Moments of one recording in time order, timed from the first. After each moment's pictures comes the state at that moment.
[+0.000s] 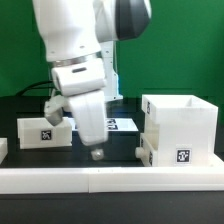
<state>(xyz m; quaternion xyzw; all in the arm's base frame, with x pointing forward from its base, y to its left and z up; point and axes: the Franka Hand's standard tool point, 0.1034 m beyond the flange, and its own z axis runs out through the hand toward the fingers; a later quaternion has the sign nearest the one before) 0.542 -0.057 0.027 -0.69 -0.72 -0.06 0.09</state>
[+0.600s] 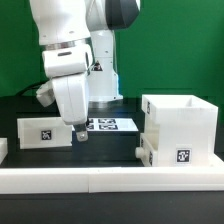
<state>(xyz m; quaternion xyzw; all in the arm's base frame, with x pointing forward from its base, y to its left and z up) 0.522 -0.063 0.043 -0.72 -0.68 -0.06 0.08</state>
